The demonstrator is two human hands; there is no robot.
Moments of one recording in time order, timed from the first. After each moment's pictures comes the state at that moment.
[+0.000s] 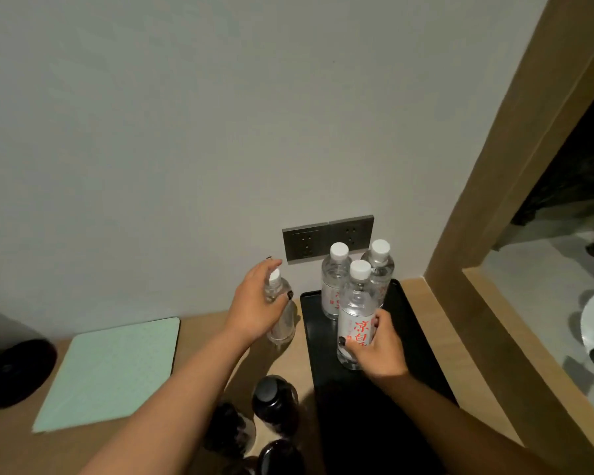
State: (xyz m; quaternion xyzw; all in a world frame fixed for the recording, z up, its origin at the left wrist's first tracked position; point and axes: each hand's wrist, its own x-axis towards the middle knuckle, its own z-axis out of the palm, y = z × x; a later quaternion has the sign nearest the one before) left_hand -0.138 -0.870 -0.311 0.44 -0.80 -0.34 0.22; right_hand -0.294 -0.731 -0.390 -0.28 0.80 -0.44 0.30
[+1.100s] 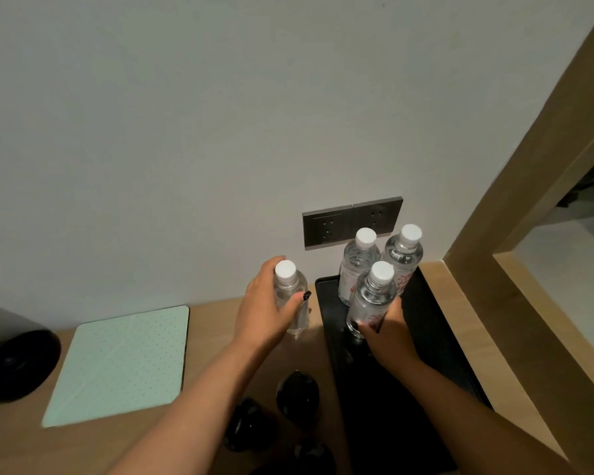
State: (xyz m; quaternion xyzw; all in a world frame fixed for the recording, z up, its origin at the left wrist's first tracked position) left_hand -0.113 -0.884 -0.348 0.44 -0.80 -0.33 0.25; right_hand -0.280 -0.761 -0.410 -0.26 0.79 -0.47 0.30
